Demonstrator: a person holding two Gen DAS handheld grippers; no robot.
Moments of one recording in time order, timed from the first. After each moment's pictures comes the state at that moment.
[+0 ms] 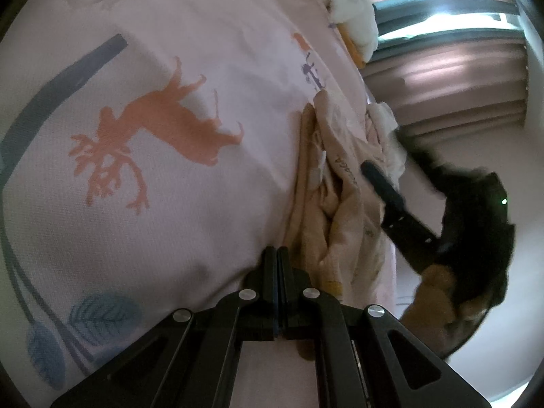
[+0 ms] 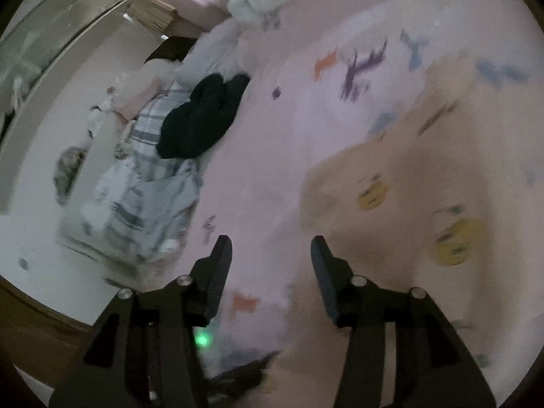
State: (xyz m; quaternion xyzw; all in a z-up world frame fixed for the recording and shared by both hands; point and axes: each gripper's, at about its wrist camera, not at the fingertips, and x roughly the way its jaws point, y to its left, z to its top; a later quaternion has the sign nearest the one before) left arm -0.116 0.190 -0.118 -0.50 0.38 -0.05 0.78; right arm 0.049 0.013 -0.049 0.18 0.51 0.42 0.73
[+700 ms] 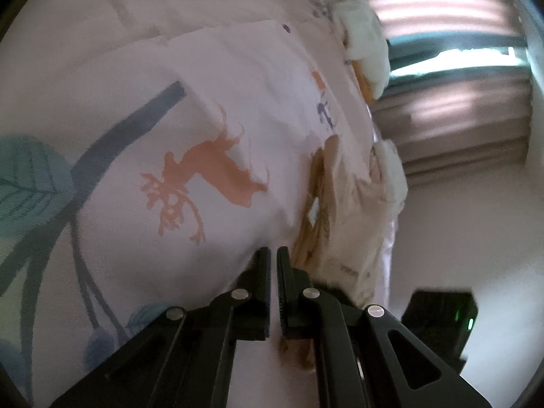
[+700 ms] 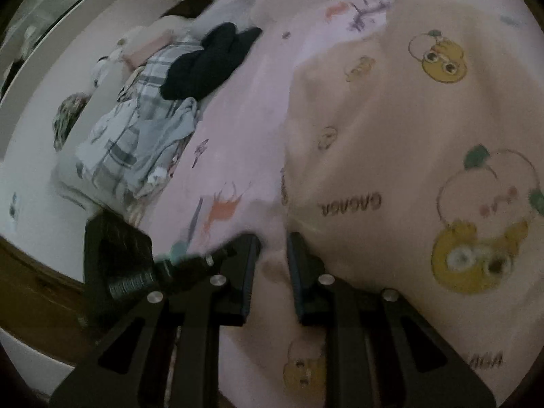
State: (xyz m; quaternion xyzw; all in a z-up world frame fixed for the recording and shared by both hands) left arm -0.131 0.212 -0.116 -0.55 0.33 0.00 0.77; right arm -0.021 0.013 -0.094 0.13 0.52 0.47 0.70
